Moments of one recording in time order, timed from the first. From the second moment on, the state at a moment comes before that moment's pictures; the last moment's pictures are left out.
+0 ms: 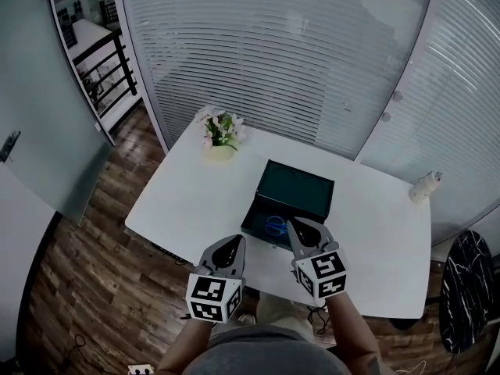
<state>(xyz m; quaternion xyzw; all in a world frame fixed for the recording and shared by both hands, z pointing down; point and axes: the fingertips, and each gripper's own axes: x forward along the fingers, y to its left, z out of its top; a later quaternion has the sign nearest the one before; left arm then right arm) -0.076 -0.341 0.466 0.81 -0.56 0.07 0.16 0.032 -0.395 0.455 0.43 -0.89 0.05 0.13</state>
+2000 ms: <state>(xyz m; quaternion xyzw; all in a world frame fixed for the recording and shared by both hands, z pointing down) -0.108 -0.378 0.496 0.77 -0.60 0.07 0.20 0.000 -0.440 0.661 0.09 -0.85 0.04 0.51</state>
